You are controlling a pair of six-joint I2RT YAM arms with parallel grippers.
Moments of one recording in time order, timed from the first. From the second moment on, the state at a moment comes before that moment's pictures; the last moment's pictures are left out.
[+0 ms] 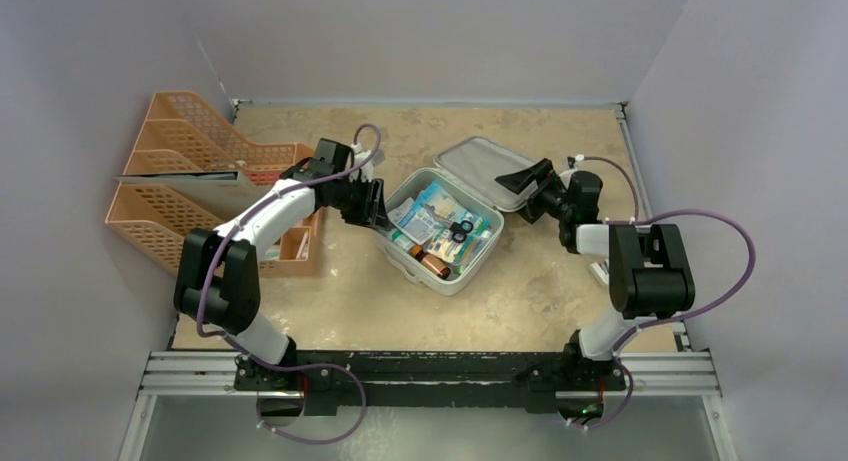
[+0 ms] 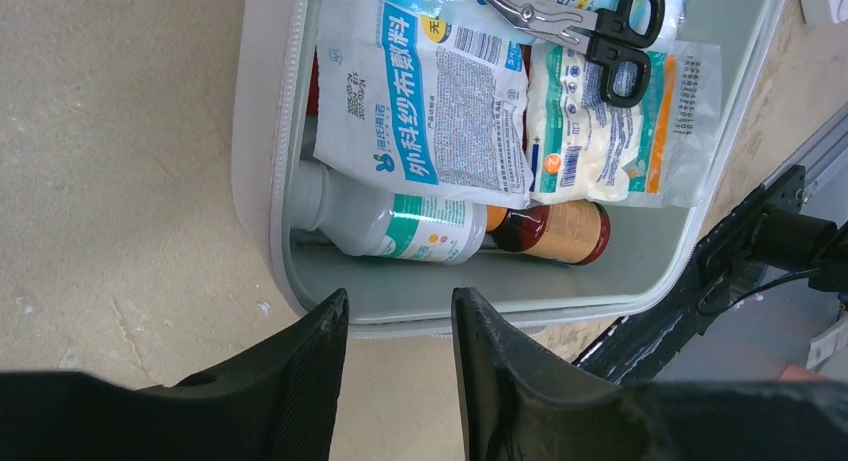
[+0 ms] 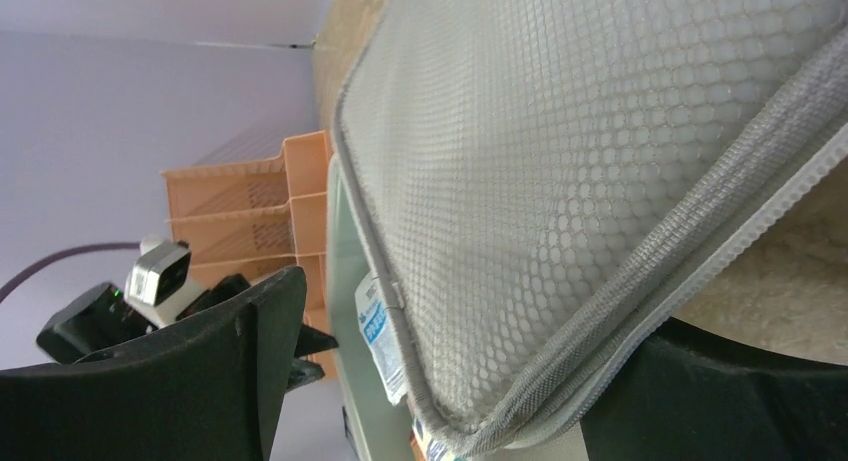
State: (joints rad) left arm -0.31 1.59 1.14 -0.57 0.52 -0.18; right arm 0.00 1.67 0.64 0.64 -0.60 1.10
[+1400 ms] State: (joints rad) left arm -0.32 1.42 1.14 -0.61 0.46 -0.20; right arm -0.02 1.14 0.89 0.11 -0.89 0.79
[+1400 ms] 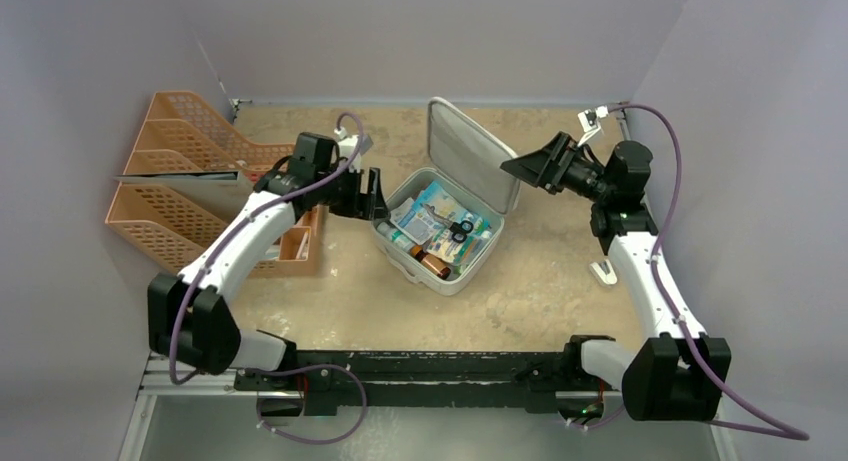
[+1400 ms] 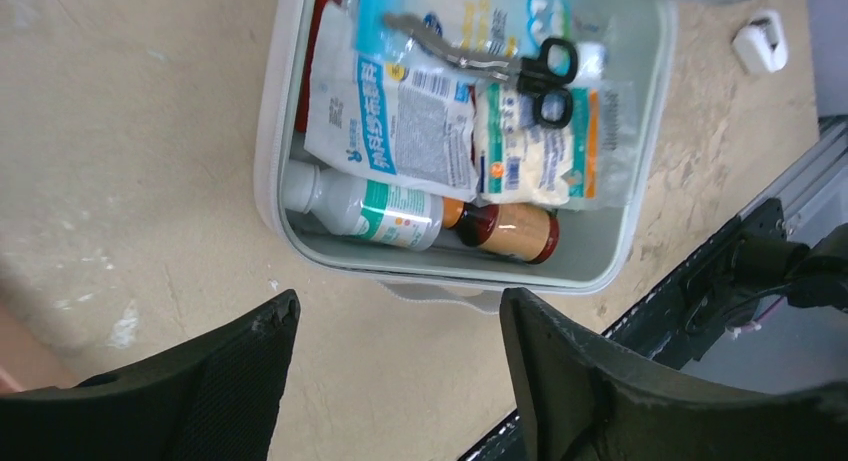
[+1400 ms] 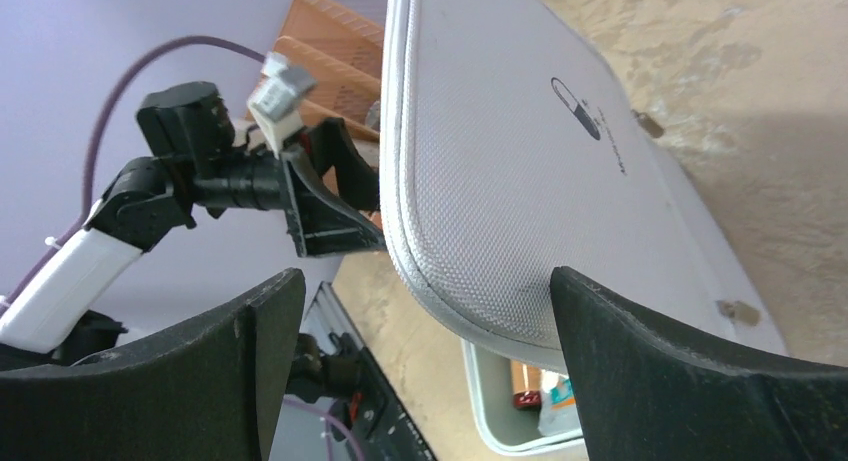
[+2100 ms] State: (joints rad) left arm -0.32 1.22 1.36 -0.74 0.35 -0.17; right arm 0.20 1.11 0.88 -0.07 -0.81 0.85
